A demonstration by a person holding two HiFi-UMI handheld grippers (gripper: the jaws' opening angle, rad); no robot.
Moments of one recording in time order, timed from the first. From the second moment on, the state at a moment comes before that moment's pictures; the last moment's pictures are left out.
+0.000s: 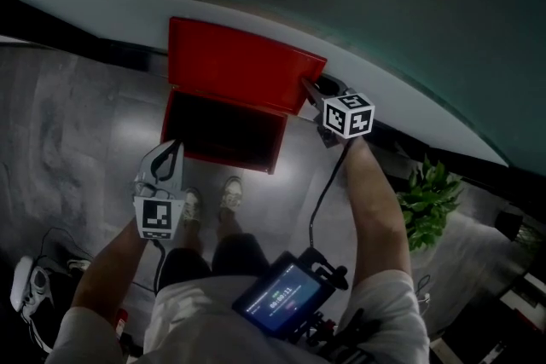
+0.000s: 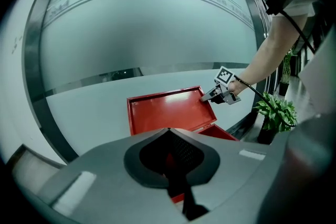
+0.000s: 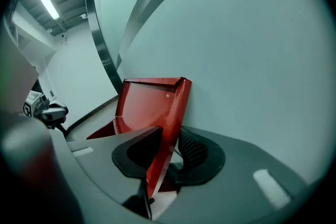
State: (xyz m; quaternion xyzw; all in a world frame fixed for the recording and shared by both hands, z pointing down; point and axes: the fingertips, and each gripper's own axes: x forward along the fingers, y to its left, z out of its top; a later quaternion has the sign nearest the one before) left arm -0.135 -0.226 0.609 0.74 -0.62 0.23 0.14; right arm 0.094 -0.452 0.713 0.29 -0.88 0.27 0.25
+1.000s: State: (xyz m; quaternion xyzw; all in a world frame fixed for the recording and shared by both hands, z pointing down) left arm -0.127 -0.234 0.587 0.75 -0.61 0.22 0.09; right arm 0.114 -0.433 0.639 0.41 -0.86 0.01 0.30
